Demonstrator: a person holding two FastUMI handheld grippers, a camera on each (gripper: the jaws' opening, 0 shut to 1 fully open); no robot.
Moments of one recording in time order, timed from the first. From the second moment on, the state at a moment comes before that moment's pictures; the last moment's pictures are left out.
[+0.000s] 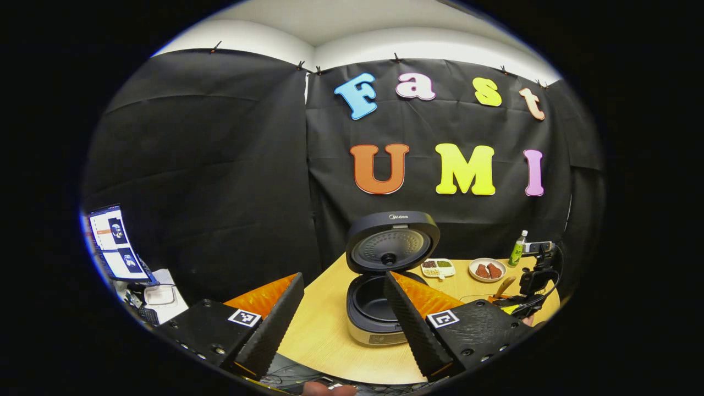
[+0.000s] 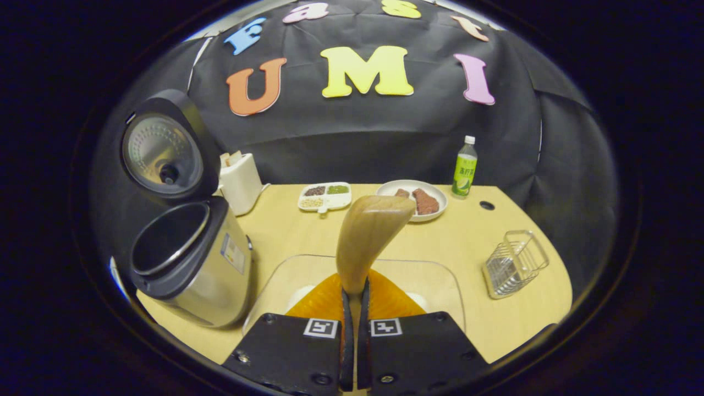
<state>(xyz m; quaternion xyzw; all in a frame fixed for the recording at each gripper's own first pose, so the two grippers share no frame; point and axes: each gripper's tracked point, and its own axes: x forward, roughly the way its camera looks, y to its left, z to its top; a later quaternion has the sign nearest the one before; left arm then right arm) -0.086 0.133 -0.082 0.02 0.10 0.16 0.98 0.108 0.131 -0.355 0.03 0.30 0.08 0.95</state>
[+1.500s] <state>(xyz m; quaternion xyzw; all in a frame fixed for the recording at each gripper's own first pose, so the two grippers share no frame) -0.089 0.084 -0.108 -0.02 0.12 0.20 0.97 0.128 0.060 -0.240 0.48 0.31 0.13 0.81</state>
